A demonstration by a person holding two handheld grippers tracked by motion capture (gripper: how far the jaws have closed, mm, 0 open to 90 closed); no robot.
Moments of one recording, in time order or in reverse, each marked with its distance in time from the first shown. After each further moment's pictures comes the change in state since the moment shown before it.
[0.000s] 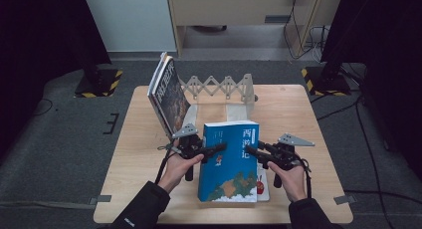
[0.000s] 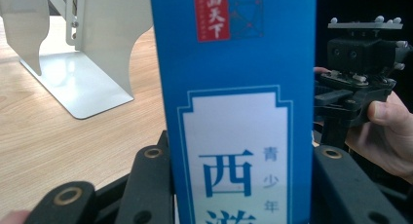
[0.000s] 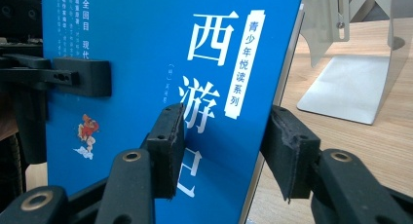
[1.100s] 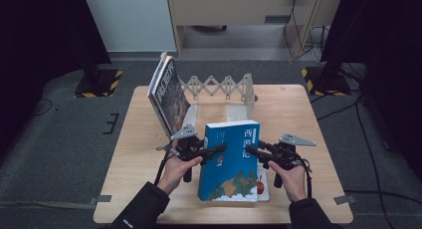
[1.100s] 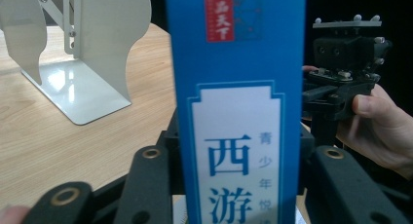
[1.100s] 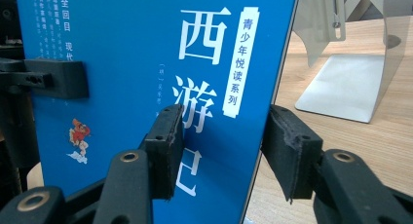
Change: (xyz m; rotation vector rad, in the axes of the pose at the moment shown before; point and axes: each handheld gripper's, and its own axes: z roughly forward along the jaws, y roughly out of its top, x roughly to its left) left arm -0.010 0.003 -0.007 -0.003 -0.001 0.039; right arm -0.001 0.001 -0.002 -0.004 -0.005 0.017
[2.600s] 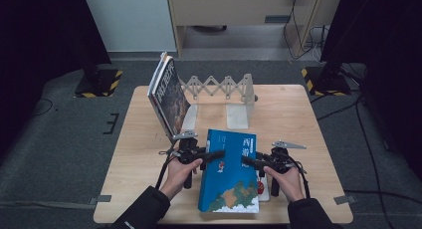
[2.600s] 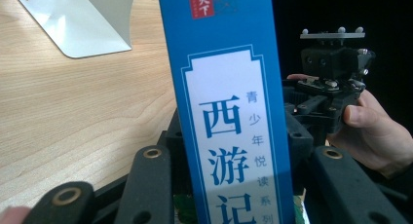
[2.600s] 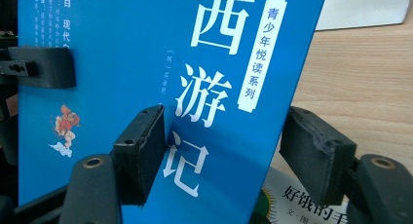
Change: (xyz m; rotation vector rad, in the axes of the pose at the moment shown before) left arm 0.016 -0.022 0.009 0.106 -0.010 -0.195; right arm -0.014 -0.033 0.017 0.162 0.015 0.191
